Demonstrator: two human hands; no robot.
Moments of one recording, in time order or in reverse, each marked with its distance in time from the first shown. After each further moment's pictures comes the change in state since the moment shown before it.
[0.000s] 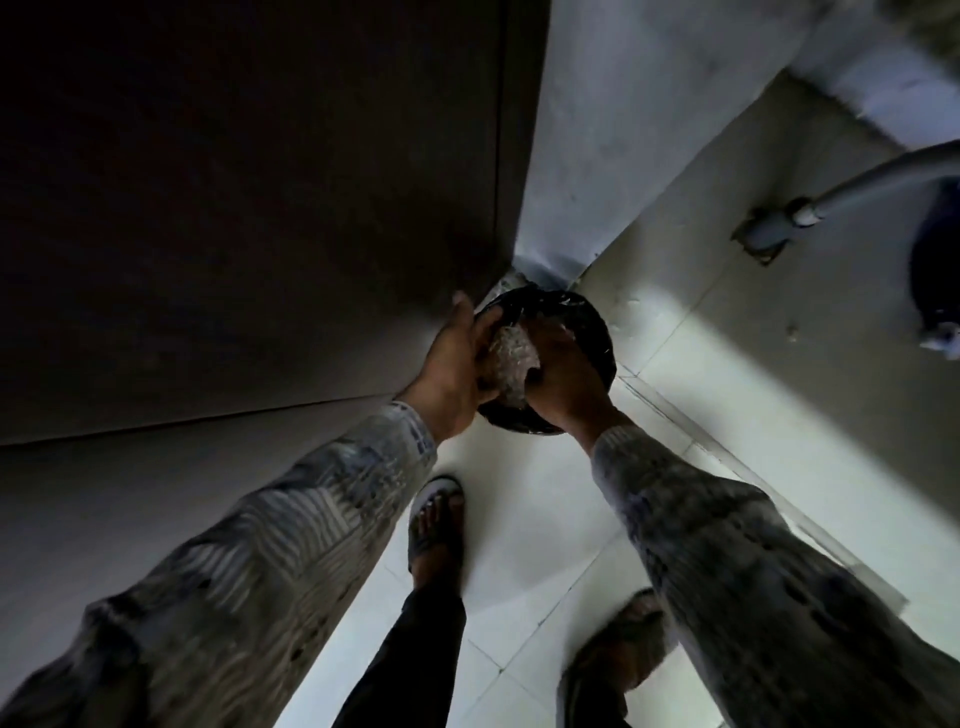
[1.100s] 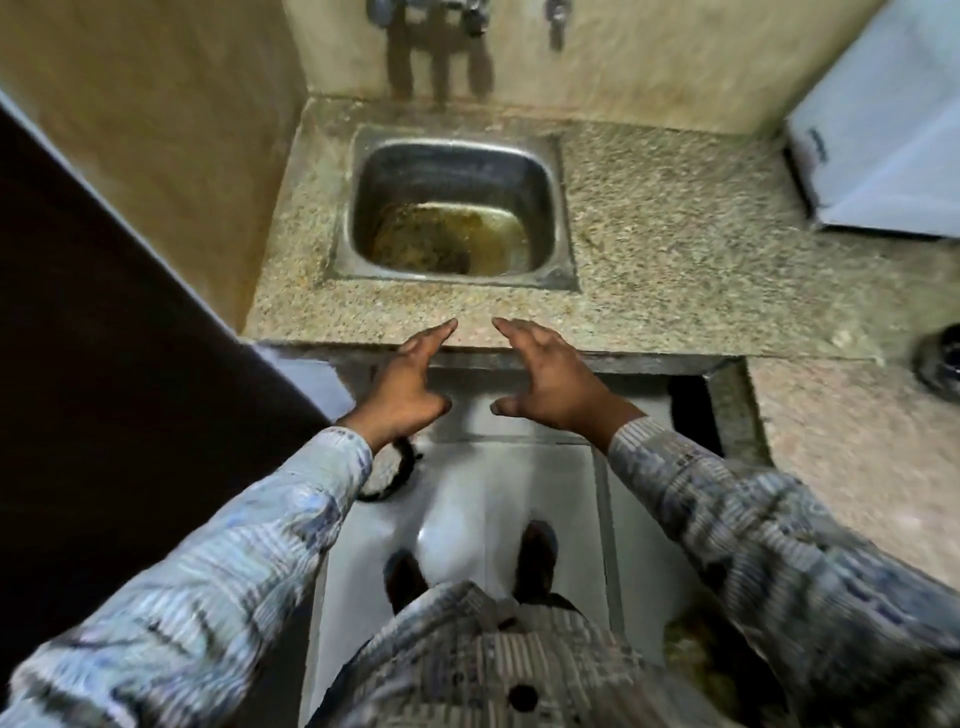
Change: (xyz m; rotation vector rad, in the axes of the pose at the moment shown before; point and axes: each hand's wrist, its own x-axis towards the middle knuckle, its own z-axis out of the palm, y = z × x) left_hand -0.540 0.099 0.265 1.473 -0.463 0.918; right_hand -0.554 -0.144 -0.405 -0.014 0.540 0.135
